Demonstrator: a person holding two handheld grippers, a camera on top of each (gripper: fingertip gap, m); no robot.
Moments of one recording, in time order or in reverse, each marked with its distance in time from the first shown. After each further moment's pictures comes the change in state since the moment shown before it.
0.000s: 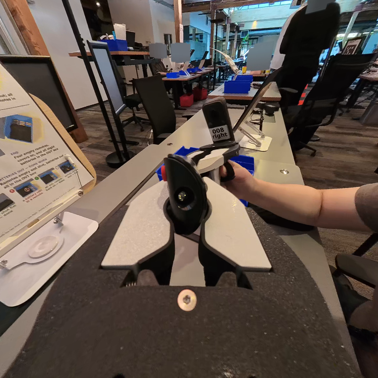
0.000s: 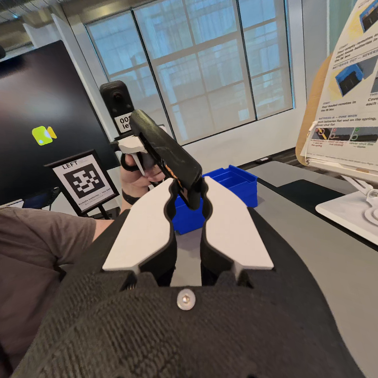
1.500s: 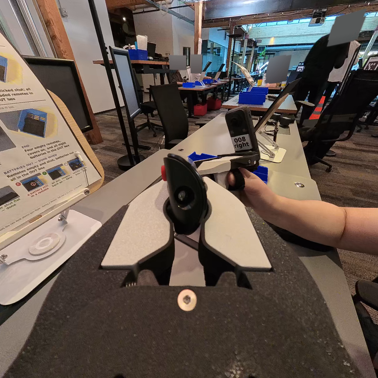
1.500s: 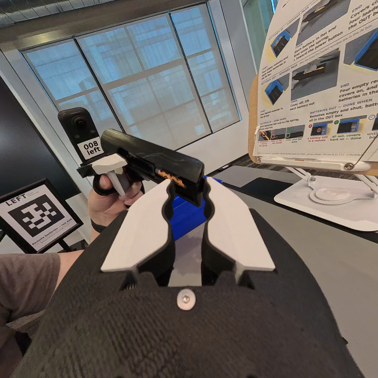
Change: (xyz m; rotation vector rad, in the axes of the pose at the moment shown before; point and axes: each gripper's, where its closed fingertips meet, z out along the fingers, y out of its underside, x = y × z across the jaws) left arm -0.012 0.007 0.018 0.047 -0.078 -0.034; right arm 0.026 -0.005 -0.012 0.101 0.236 0.029
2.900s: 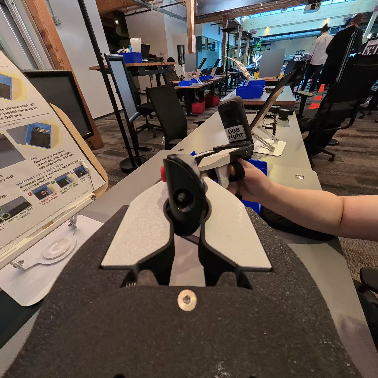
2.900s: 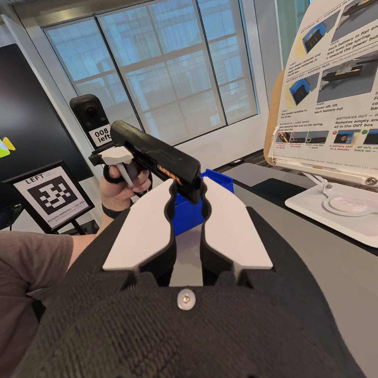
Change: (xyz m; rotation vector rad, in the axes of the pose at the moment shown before) left arm 0.004 -0.008 -0.012 -0.010 0.017 0.064; right arm -0.013 -0.005 0.002 -0.057 -0.089 -0.040
